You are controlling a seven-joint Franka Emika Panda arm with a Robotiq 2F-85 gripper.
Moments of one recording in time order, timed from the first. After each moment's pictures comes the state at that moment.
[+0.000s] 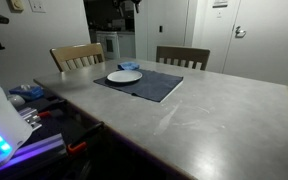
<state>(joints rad) 0.12 0.07 0.11 -1.98 -0.17 2.31 -0.05</state>
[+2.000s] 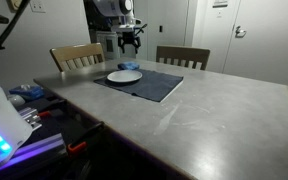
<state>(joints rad) 0.19 0.70 0.12 -1.55 -0.13 2.32 -0.02</state>
